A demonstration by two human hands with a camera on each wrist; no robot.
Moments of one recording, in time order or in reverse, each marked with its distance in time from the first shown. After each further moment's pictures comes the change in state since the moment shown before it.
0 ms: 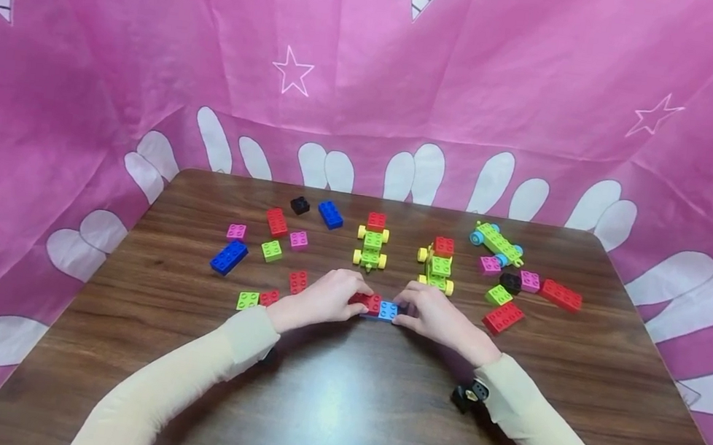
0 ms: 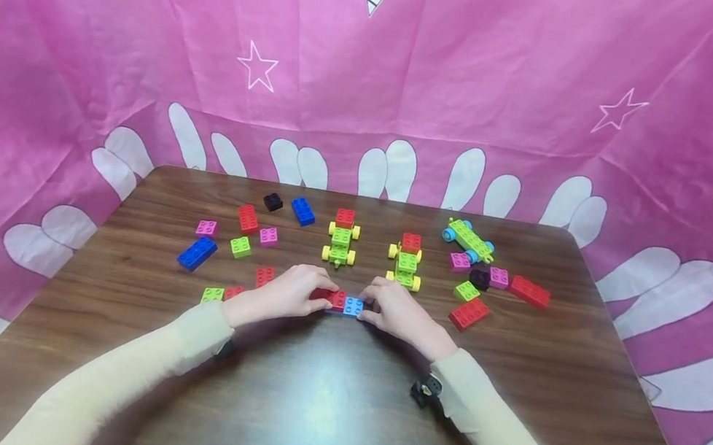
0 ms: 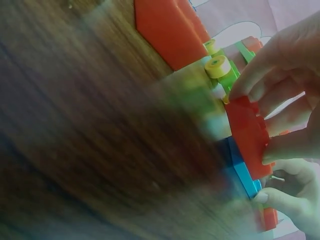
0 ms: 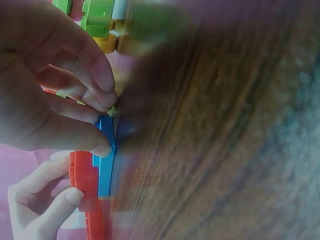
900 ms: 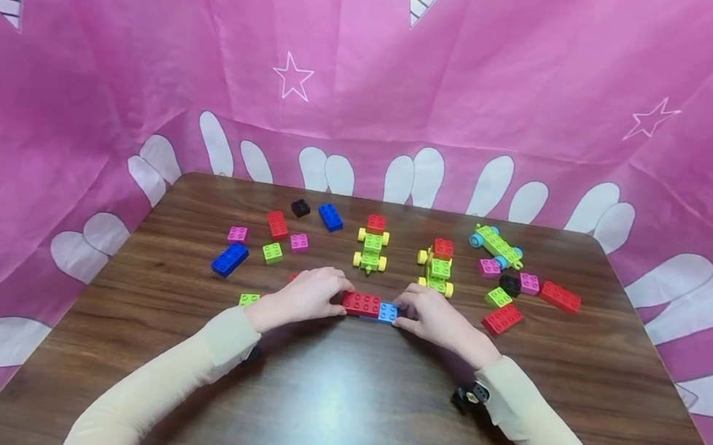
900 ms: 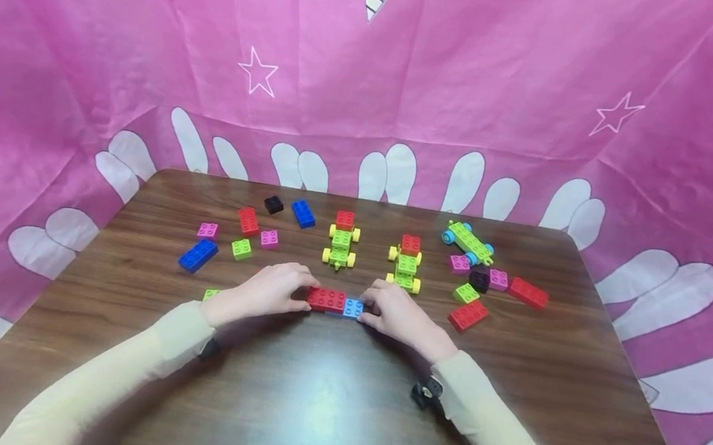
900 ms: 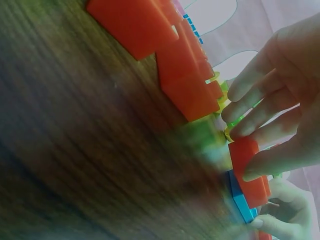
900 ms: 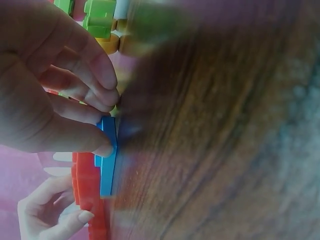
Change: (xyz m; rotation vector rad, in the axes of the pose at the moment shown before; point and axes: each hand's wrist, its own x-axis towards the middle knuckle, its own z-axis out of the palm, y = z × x) left_hand -0.021 -0.015 -0.011 0.128 -0.025 -0.074; right_hand -0.002 0.002 0.002 -0.035 -0.010 0.007
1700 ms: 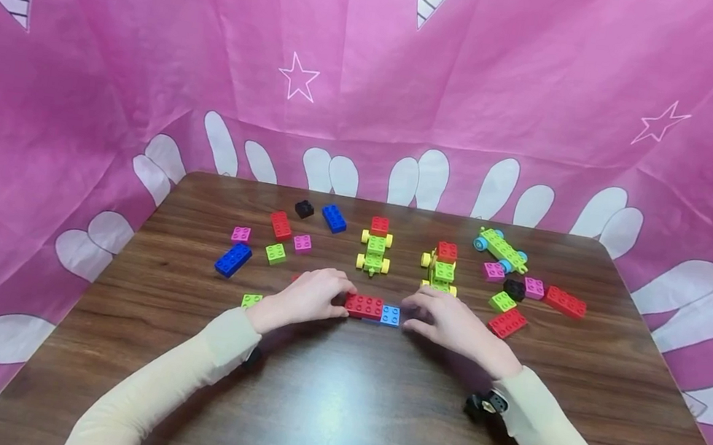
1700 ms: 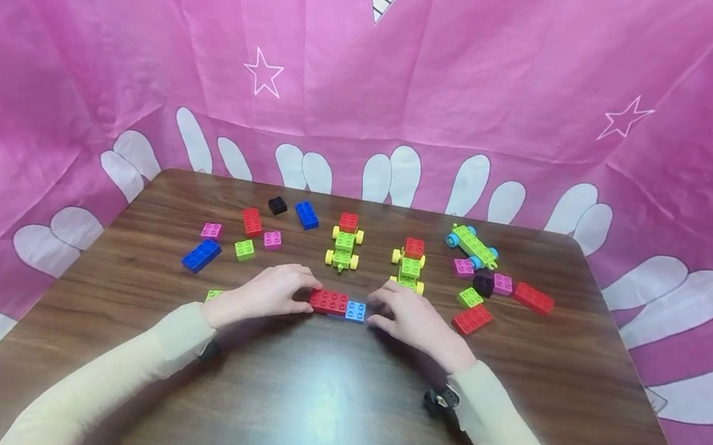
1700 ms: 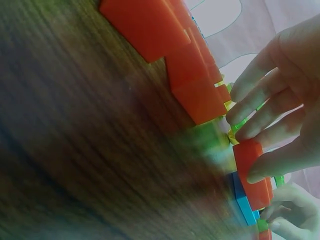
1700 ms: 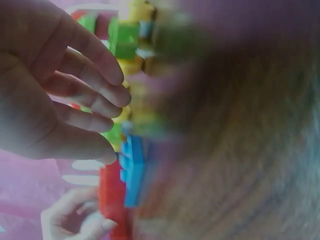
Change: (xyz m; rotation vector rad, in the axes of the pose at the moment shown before) left_hand -0.001 -0.004 0.001 -0.039 0.018 0.005; right_hand -0.015 0.005 -0.015 0.031 0.008 0.018
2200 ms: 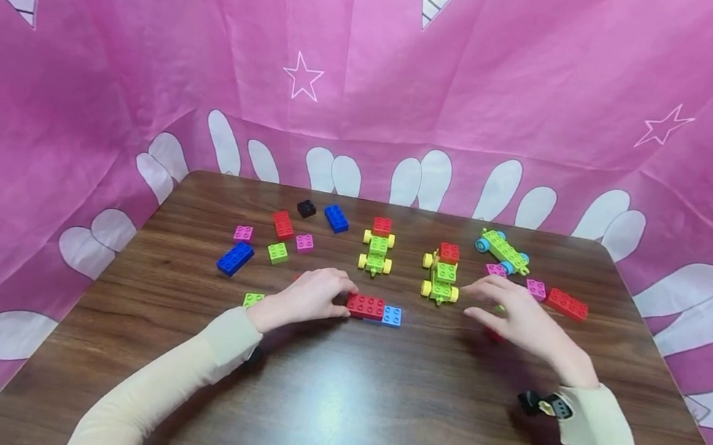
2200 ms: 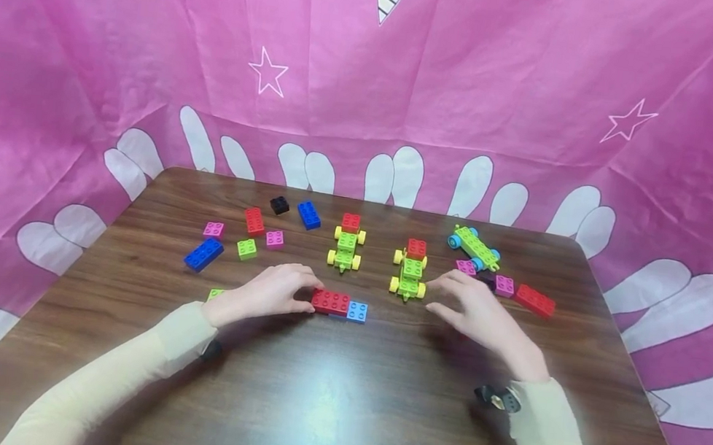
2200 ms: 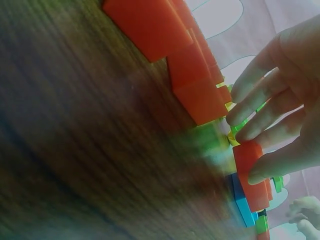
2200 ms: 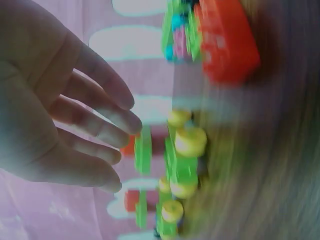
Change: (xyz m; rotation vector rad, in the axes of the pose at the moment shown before) left_hand -0.002 -0.001 -0.001 -0.006 0.014 0.004; right_hand -0.047 0.041 -0.057 -0.076 0.204 -0.049
